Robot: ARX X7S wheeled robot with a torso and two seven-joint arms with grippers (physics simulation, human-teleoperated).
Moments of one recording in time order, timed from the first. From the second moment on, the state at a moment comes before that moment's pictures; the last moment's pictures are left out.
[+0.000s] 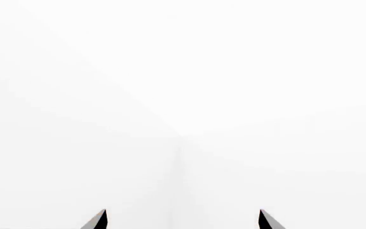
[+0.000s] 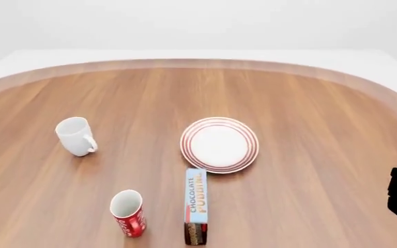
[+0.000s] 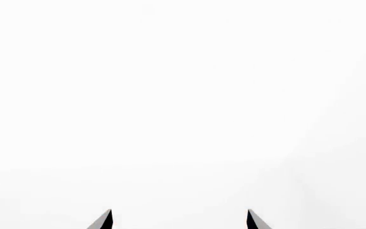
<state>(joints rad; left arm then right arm) 0.13 -0.35 -0.38 1.03 -0.15 -0.12 -0.53 -0.01 0.29 0.23 -0.95 0.31 -0.14 0.24</state>
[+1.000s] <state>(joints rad) 0.11 -0.39 -0.33 1.03 -0.15 -0.14 -0.57 -0.02 0.32 0.18 -0.95 0.30 -0.16 0.25</state>
